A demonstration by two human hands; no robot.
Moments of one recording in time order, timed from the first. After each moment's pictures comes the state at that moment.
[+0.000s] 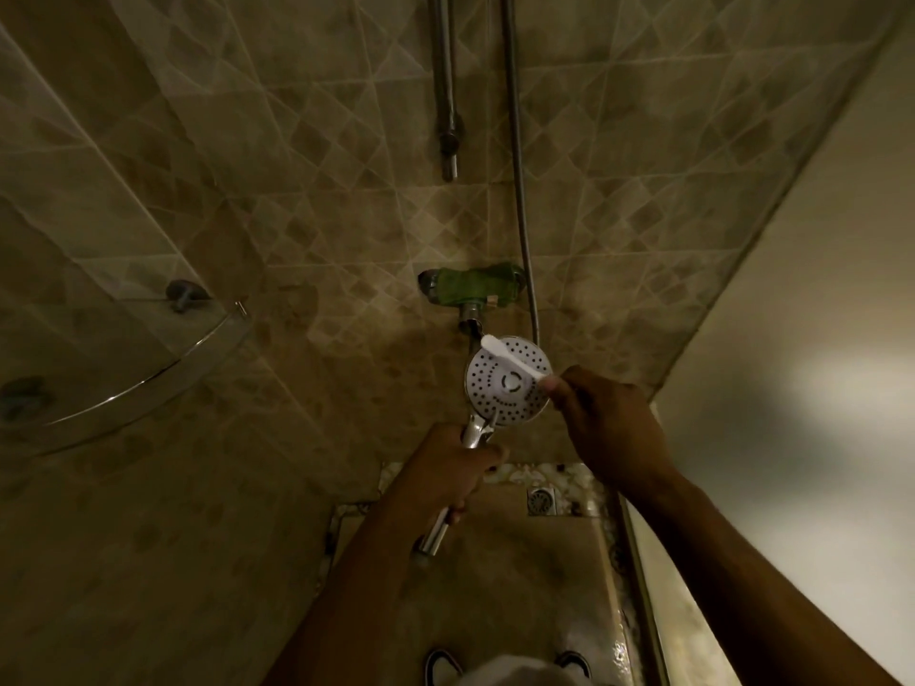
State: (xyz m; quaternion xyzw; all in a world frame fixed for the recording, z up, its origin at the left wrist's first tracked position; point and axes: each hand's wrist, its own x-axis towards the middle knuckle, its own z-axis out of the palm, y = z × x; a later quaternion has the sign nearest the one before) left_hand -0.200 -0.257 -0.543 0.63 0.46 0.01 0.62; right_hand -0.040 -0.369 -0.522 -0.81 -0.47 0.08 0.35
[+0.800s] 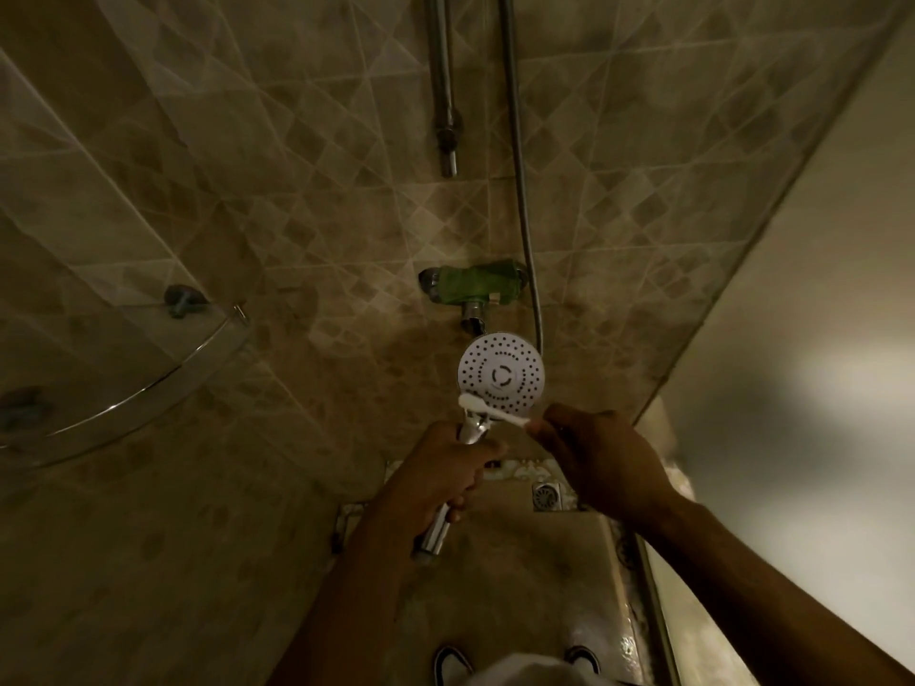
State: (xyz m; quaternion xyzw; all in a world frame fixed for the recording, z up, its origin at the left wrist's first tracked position) left_hand -0.205 -0.248 -0.535 0.61 0.46 0.00 0.65; right_hand -0.052 -0.375 -0.547 -0.79 -0.52 0.13 0.29
